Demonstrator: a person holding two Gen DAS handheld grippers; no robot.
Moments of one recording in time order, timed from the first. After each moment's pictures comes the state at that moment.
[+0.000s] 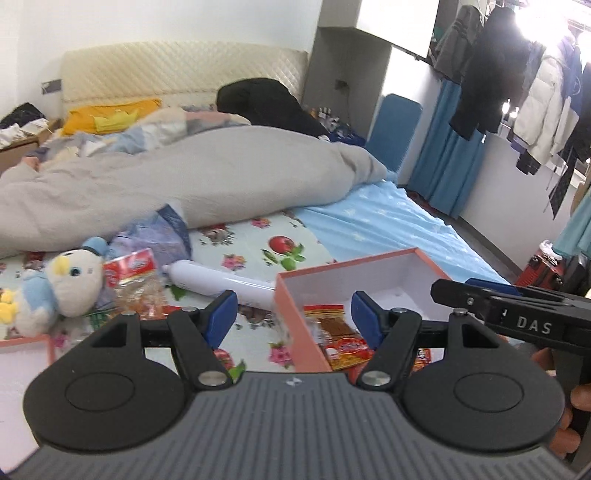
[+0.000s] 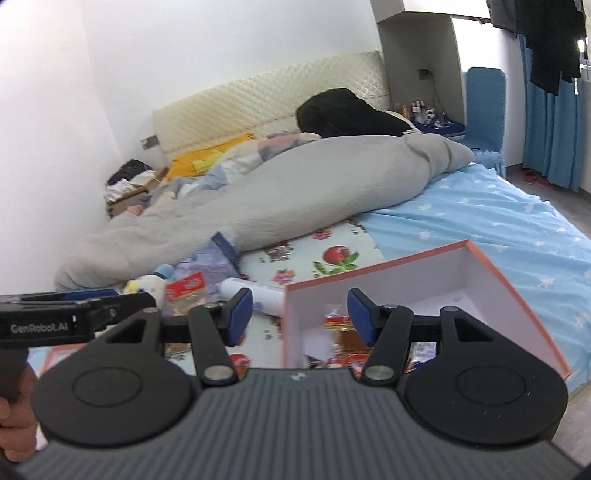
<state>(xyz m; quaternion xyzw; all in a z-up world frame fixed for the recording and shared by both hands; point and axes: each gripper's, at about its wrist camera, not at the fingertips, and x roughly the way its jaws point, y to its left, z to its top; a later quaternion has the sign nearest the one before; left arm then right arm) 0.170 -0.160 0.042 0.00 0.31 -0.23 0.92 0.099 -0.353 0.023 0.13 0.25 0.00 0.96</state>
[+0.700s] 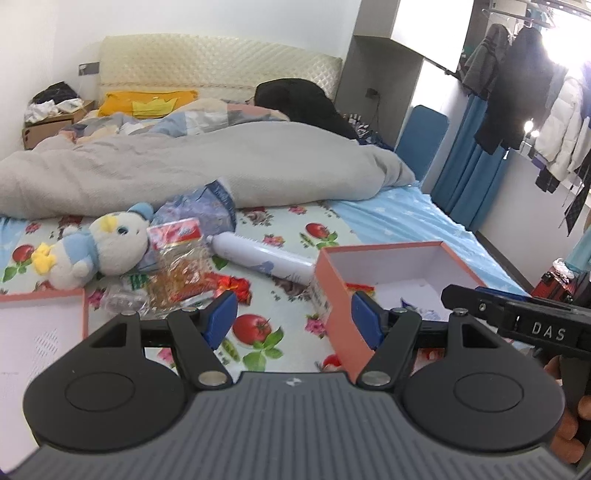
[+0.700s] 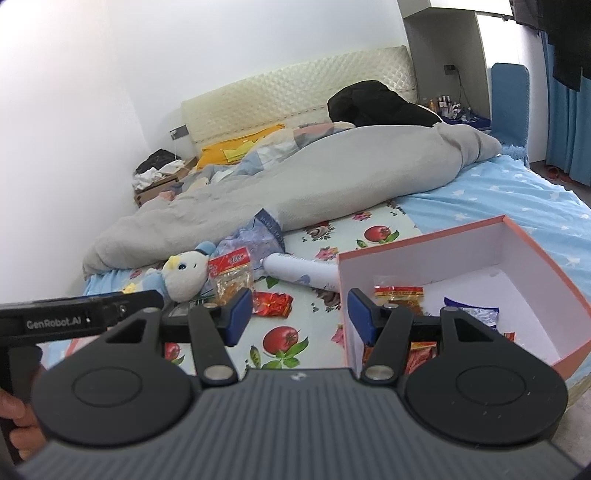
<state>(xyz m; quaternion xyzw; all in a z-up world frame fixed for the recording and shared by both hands) 0.122 -0.090 0.013 -0.04 0.32 -0.19 0.93 0.071 -0.298 0.002 0.13 0.26 0.03 0.96</state>
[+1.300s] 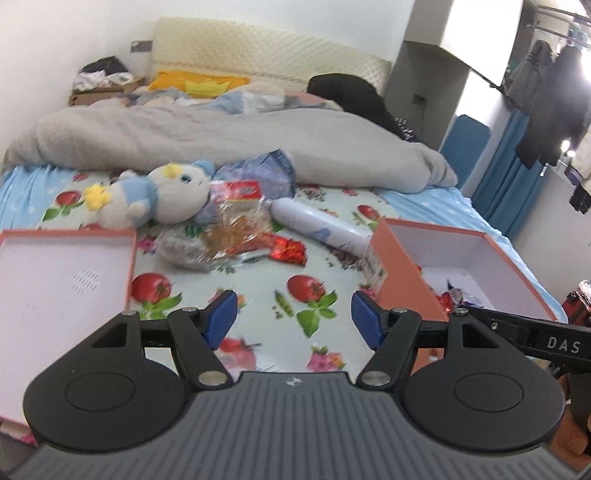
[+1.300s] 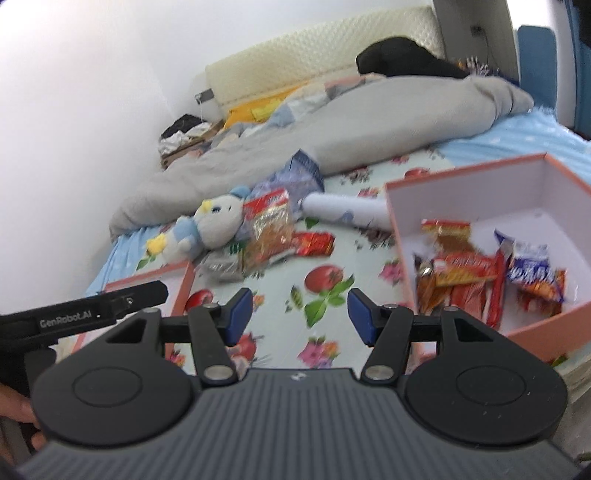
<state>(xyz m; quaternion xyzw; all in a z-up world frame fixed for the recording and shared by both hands) 0.084 -0.028 -0.052 -0.07 0.33 -0.11 0.93 0.059 -0.253 -0.050 0.14 0.32 0.09 0.93</state>
